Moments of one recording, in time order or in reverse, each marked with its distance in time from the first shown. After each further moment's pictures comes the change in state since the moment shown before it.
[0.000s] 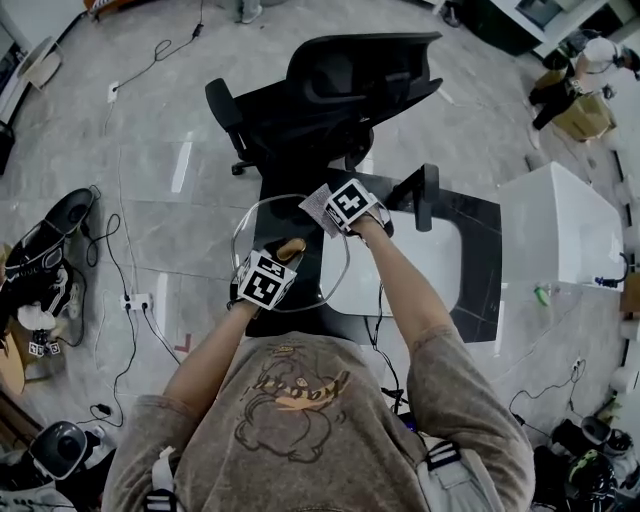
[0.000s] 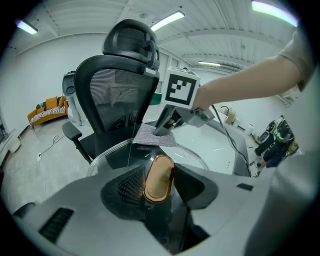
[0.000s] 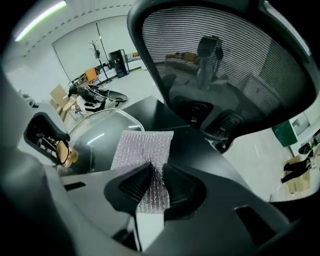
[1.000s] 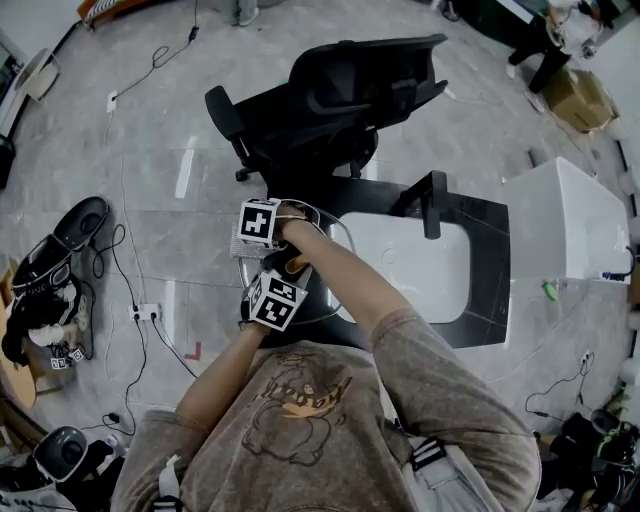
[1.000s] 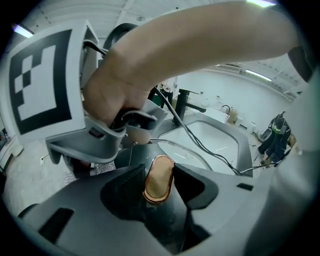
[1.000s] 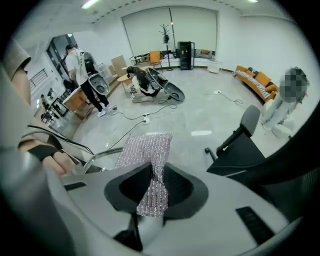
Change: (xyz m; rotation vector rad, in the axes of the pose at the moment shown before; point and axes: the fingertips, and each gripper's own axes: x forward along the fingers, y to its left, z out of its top) left arm -0.002 -0.003 -0.001 0.016 -0.022 0.027; right arm 0.048 0.191 0.119 -0.627 0.070 0.325
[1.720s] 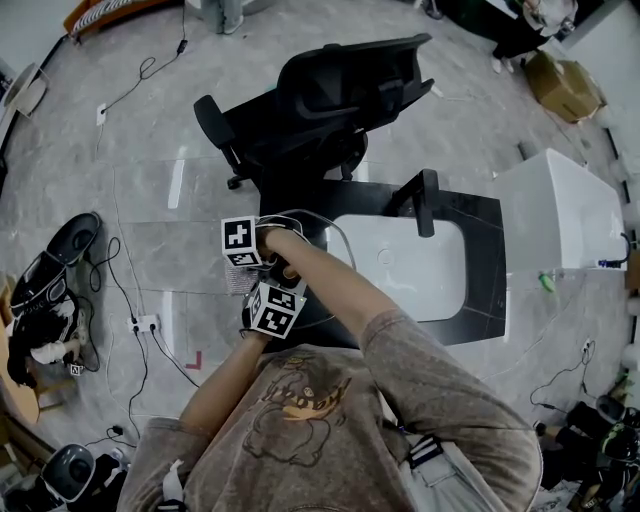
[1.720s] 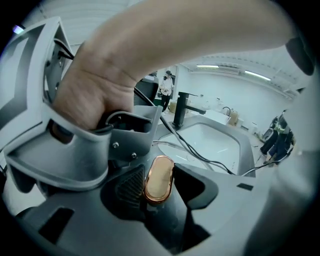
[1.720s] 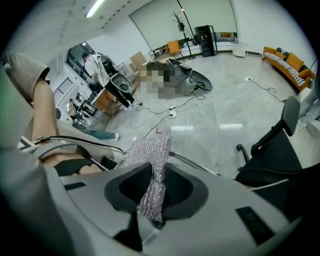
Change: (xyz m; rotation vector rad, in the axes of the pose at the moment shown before) left arm 0.003 0.001 0.003 0.013 -0.050 0.020; right arm 0.010 0.068 0.007 -0.060 0.082 0.333
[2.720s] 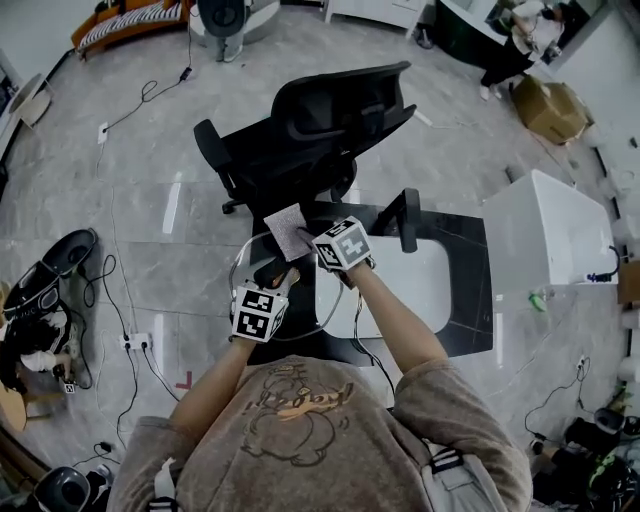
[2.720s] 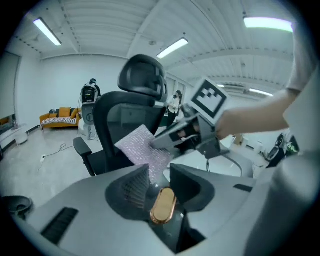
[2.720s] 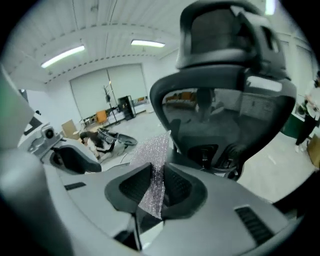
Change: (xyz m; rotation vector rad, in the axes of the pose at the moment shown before) left arm -0.033 0.018 0.054 -0.109 -0.202 0.037; right arm -0.177 -0.042 -0.143 0.593 -0.753 -0.673
